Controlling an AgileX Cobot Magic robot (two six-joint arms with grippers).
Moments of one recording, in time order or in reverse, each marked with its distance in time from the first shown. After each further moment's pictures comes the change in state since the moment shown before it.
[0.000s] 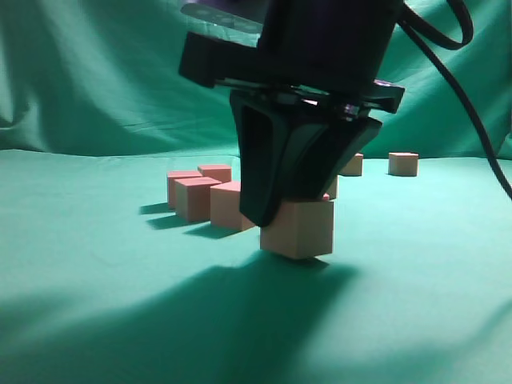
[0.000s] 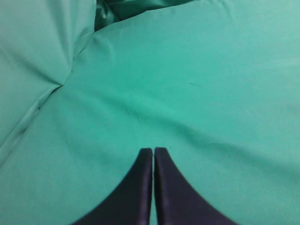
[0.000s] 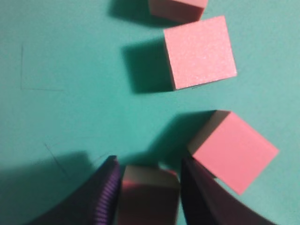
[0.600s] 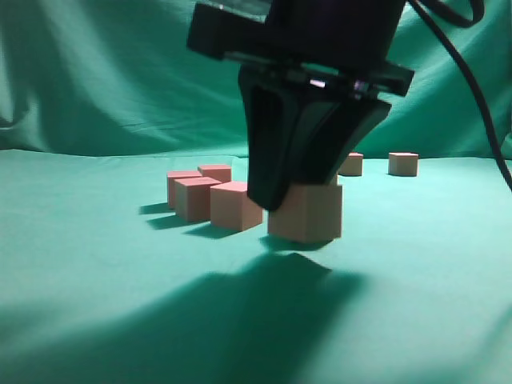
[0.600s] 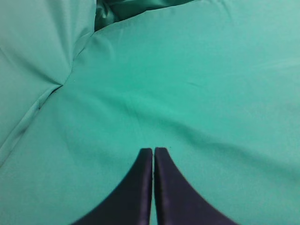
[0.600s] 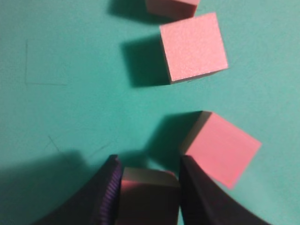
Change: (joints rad) left arm 0.000 0.000 0.000 0.000 0.000 0.000; right arm 0.000 -0.031 0.000 -0.016 0.031 0.021
